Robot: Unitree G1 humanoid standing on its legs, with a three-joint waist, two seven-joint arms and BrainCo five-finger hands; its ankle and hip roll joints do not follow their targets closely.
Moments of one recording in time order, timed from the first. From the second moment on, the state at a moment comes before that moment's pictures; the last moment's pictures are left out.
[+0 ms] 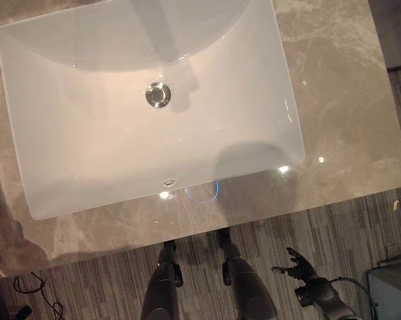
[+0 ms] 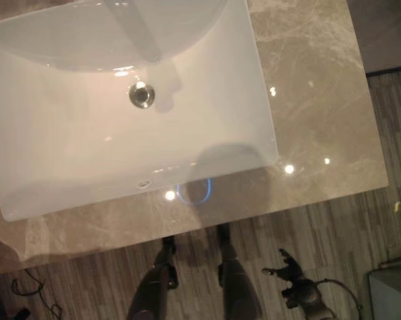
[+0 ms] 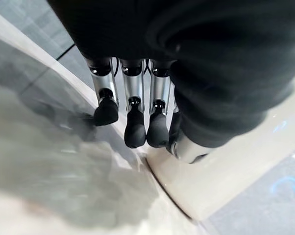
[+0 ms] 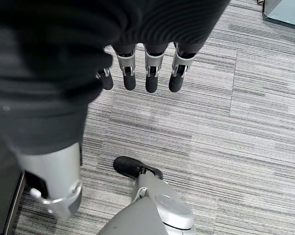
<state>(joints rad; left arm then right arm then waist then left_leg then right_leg) -0.63 1.17 0.05 0.60 -0.50 -0.21 0.31 0.01 -0.45 0.30 0.84 0.09 -0.13 -0.08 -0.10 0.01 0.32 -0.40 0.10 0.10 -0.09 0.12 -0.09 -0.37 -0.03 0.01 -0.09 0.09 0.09</state>
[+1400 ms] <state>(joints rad) -0.86 1.10 -0.11 0.61 -0.45 -0.19 0.33 -0.01 -0.45 0.34 0.84 0.11 -0.13 -0.09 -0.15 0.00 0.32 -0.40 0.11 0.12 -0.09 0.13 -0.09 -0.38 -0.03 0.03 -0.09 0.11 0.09</state>
